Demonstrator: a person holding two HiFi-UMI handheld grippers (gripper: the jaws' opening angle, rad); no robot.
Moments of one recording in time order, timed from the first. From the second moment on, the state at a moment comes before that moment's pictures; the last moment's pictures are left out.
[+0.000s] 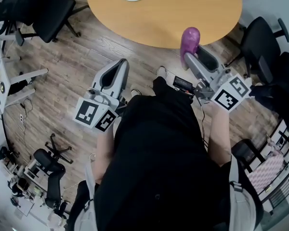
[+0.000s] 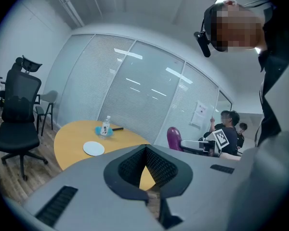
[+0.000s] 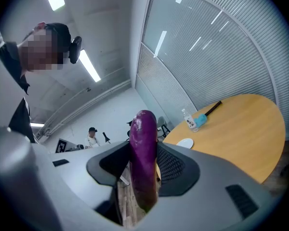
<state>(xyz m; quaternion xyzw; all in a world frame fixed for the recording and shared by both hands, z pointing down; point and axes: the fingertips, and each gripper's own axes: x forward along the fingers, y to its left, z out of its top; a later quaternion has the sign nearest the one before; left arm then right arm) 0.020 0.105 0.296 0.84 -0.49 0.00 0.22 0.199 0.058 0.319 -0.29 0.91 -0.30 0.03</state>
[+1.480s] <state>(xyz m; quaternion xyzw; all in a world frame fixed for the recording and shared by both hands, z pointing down) 0.024 0.014 0.301 0.85 -0.47 0.00 0.23 0.200 -0.038 0.328 -0.32 0.90 -0.28 0.00</state>
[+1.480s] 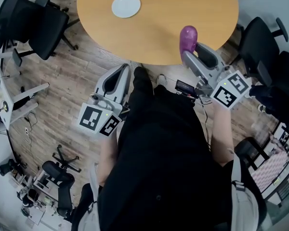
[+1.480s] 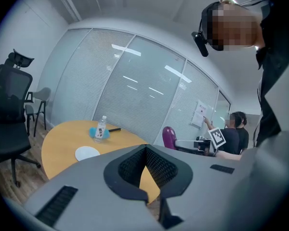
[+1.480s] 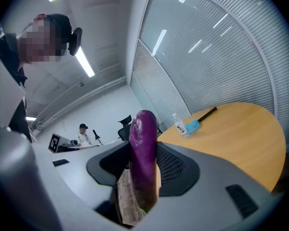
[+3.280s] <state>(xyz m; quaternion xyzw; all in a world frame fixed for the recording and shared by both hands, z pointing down) -0.113 -0.176 0.326 0.90 -0.35 0.00 0.26 -0.015 -0.236 0.389 -0.34 0.90 -0.22 -0.16</state>
